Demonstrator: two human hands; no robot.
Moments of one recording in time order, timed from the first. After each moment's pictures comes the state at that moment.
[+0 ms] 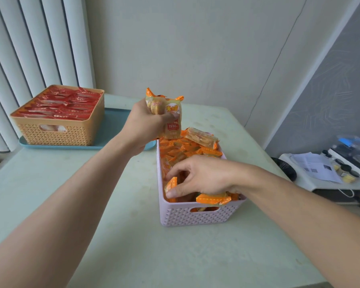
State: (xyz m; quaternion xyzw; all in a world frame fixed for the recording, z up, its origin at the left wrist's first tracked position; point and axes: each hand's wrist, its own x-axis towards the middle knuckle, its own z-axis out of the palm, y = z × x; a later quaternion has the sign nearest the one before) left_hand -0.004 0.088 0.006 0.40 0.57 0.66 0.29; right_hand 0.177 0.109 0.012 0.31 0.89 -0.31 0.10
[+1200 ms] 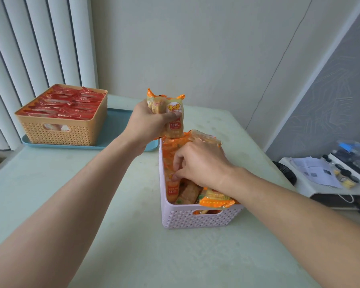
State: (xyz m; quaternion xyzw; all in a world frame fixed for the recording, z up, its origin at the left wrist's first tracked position) left_hand -0.012 0.090 0.003 0.38 0.56 0.67 0.30; right_hand 0.150 0.121 0.005 0.31 0.95 -0.02 -0.04
